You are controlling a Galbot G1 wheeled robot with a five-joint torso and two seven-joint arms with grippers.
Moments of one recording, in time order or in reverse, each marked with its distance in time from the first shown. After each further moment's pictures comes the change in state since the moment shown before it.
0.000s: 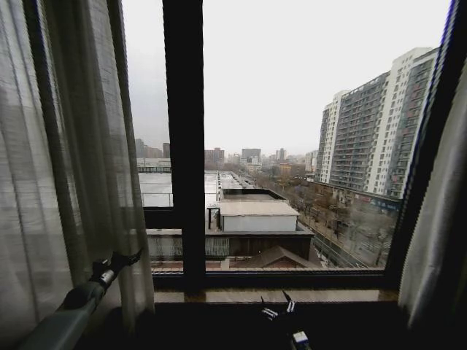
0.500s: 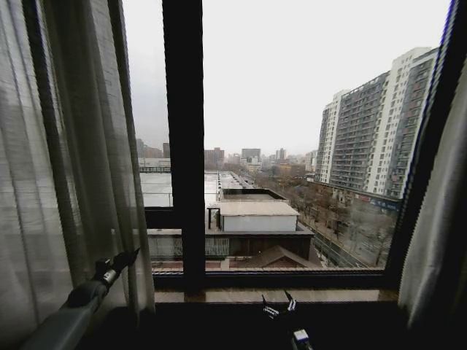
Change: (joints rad) left arm 0.007 -0.009 -0.003 0.008 0.002 0.000 0.004; right arm 0.013 0.000 0.003 -0.010 0.000 -0.001 0.001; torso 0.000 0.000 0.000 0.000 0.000
